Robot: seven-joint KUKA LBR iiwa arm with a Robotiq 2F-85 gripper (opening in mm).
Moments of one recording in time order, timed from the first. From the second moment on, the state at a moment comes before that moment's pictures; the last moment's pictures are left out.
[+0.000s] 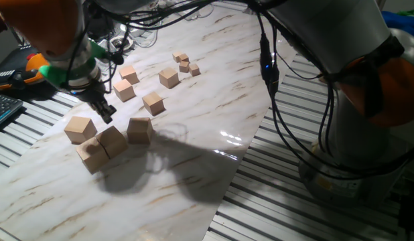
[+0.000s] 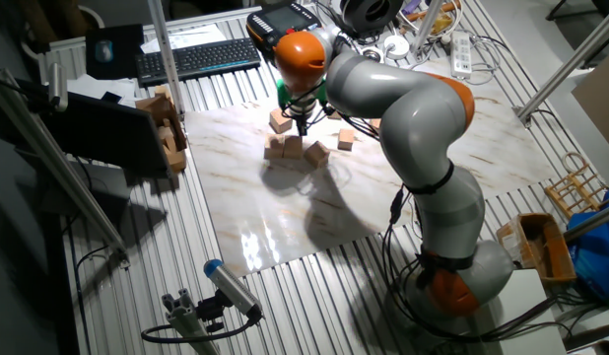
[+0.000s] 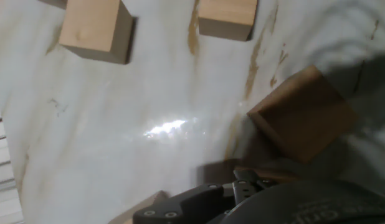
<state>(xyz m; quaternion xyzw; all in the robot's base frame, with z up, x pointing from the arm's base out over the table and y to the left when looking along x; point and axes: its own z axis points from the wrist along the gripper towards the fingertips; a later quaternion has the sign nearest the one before) 0.629 0.167 0.099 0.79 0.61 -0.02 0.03</state>
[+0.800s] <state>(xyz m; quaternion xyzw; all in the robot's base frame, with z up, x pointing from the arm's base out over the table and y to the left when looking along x) 0.623 0.166 0.097 0.79 0.62 -0.01 0.01</state>
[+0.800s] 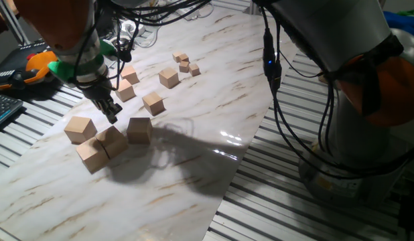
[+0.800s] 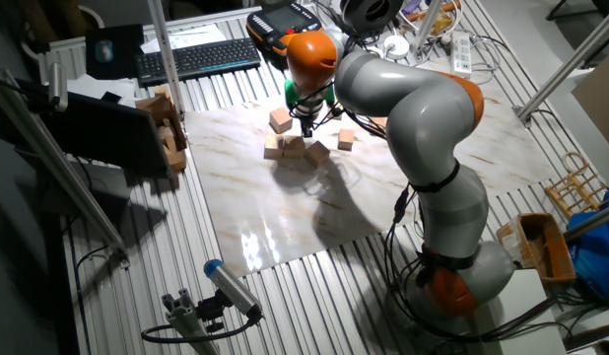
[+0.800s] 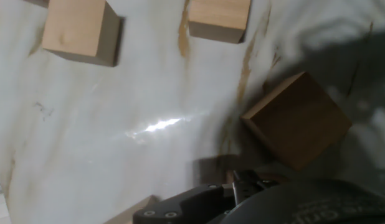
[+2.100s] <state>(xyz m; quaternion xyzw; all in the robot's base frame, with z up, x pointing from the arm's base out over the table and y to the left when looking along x) 0.619 0.255 0.106 0.78 0.62 0.05 0.01</state>
